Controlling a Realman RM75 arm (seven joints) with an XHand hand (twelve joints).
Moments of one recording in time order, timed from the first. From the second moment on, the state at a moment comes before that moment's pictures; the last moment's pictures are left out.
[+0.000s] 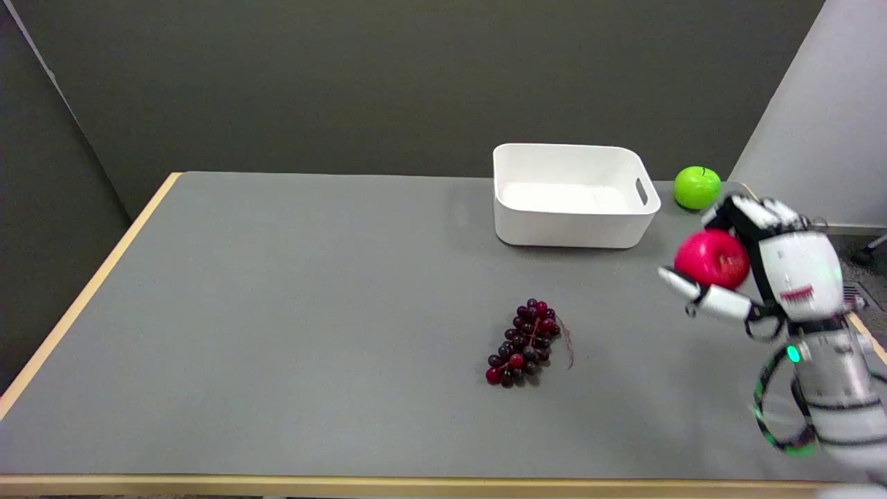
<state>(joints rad) -0.45 -0.90 -1.62 1.16 0.73 1.38 0.31</state>
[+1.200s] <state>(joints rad) 0.48 -0.85 -1.89 0.86 0.50 0.72 0.36</state>
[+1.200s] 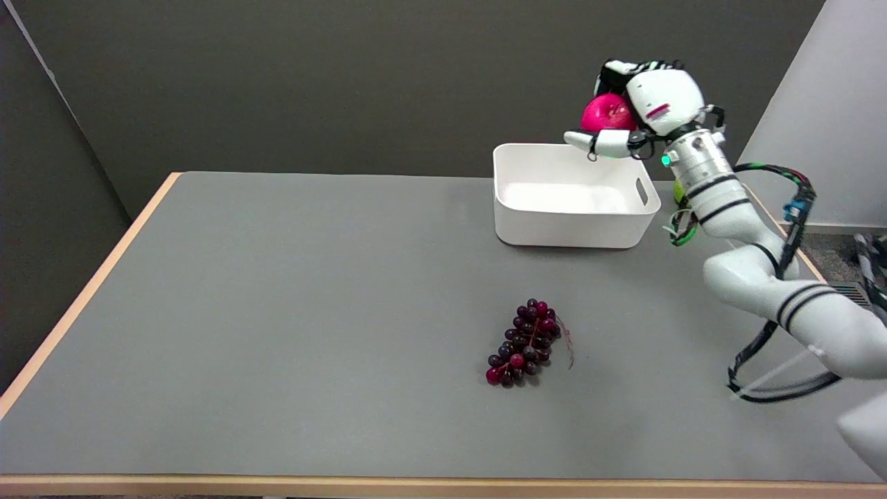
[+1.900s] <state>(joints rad) 0.70 -0.97 -1.98 0.53 0.25 0.50 0.60</state>
